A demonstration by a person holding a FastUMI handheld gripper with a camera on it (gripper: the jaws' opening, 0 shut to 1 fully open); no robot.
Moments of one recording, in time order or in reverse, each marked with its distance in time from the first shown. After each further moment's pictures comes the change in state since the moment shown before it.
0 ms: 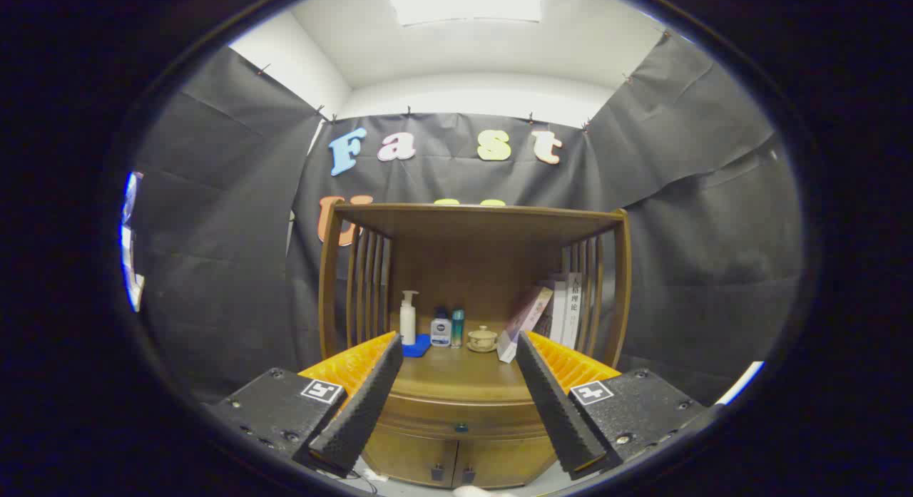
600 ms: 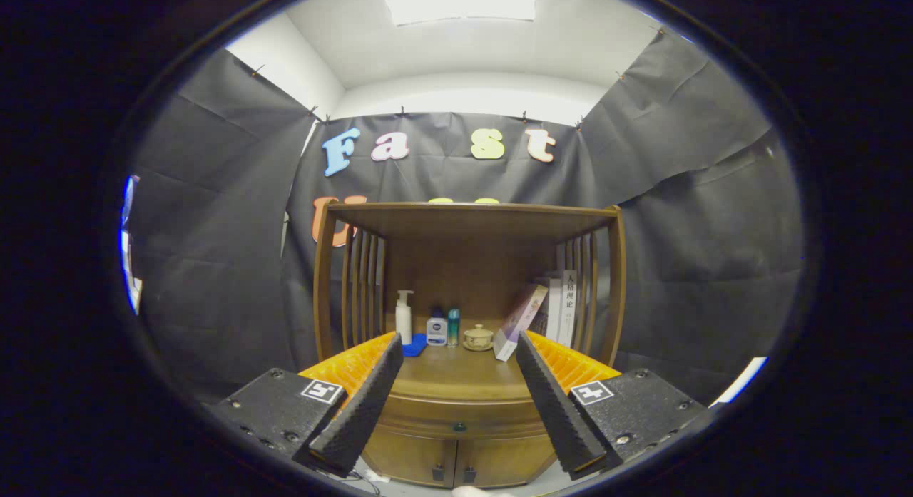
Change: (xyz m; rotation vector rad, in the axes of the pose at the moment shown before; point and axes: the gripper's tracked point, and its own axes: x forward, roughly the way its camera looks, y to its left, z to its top) arm 0.000 -0.005 -0.002 0.012 0.011 -0.023
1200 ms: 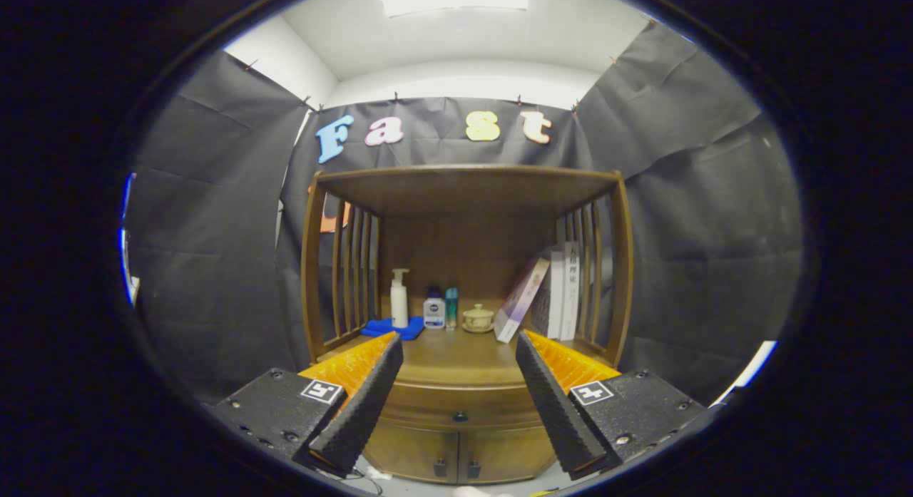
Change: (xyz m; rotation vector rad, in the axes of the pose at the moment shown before) arm 0.025 -0.001 -0.064 0.048 0.073 0.003
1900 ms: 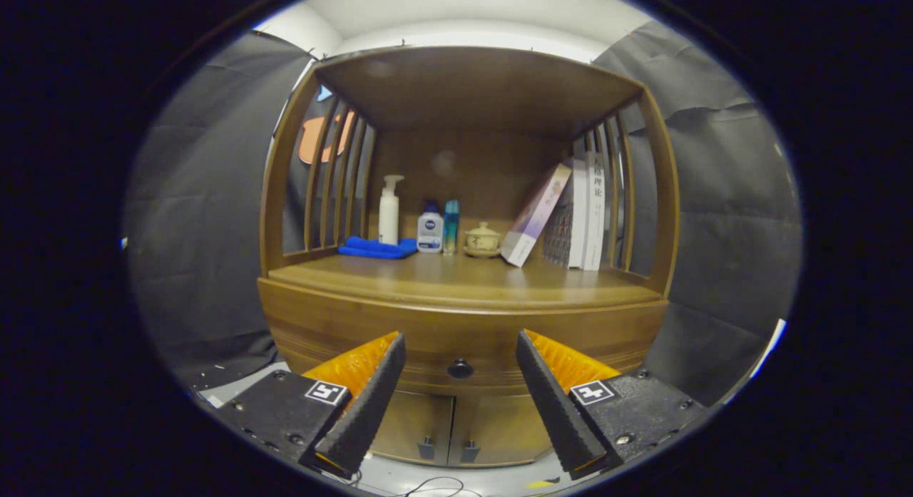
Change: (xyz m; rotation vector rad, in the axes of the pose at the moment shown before) arm 0.084 -0.014 -0.160 -0.074 0.196 -0.038
